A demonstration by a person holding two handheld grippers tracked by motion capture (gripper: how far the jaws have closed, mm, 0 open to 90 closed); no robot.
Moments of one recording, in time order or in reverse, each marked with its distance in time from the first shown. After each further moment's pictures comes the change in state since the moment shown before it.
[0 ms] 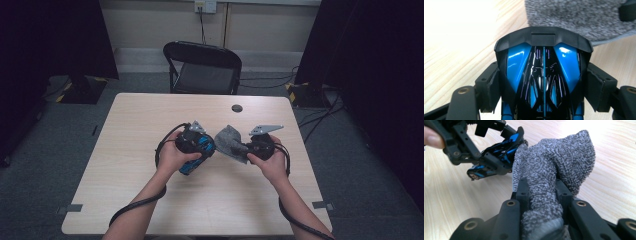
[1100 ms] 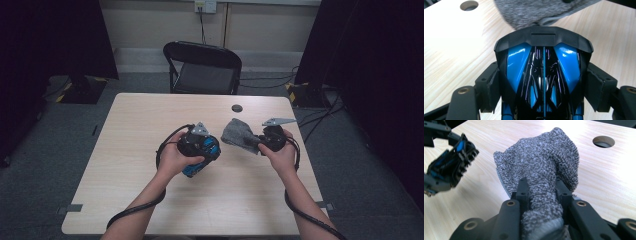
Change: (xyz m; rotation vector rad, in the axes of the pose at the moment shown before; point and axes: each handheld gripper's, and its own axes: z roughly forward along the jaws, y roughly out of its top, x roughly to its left) left arm -0.028 0.011 -0.014 -0.043 -0.066 0.080; right arm -0.038 0.003 -0.016 -0.027 -0.115 0.088
